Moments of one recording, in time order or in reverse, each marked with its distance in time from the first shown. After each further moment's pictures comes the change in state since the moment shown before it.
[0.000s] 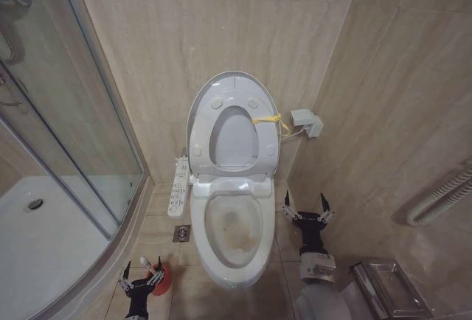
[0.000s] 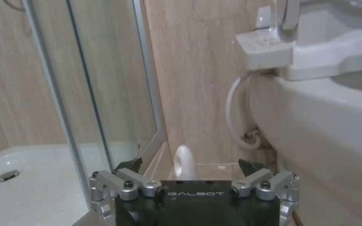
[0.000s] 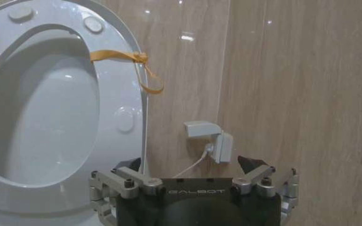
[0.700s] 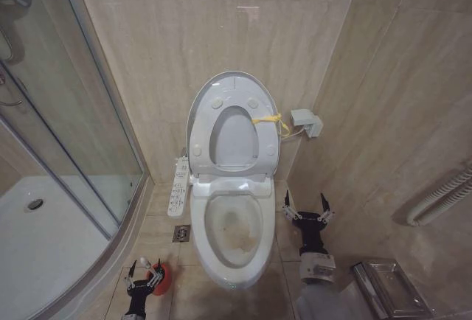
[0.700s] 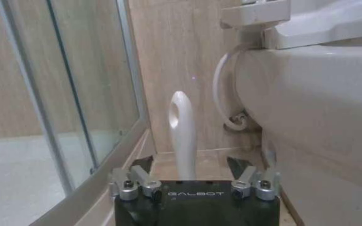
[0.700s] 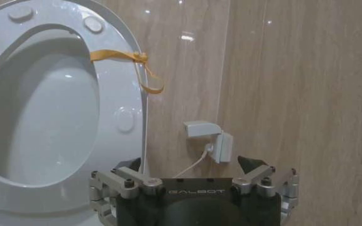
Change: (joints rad) left arm -0.143 0.014 -0.020 0.282 -0.029 -0.129 0.160; right arm 0.000 0.000 0.000 0.000 0.000 0.000 0.000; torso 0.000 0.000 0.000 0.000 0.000
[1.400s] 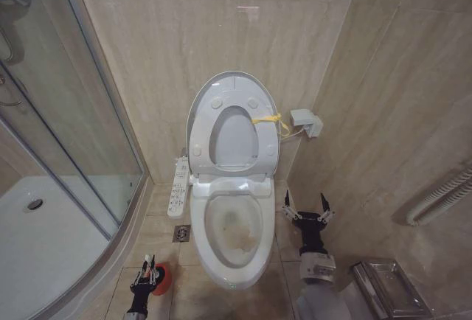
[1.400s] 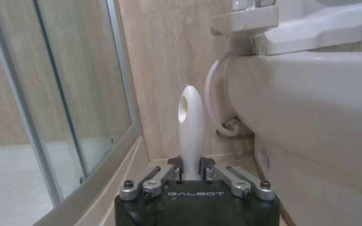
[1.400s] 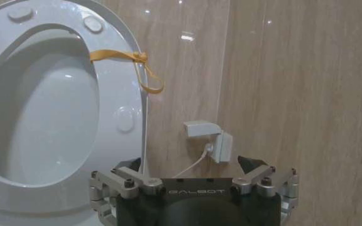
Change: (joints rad) left arm -0.020 -0.014 -0.027 0.028 0.030 -0.049 0.041; right arm 0.000 0.000 0.000 0.000 0.000 0.000 0.000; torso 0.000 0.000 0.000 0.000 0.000
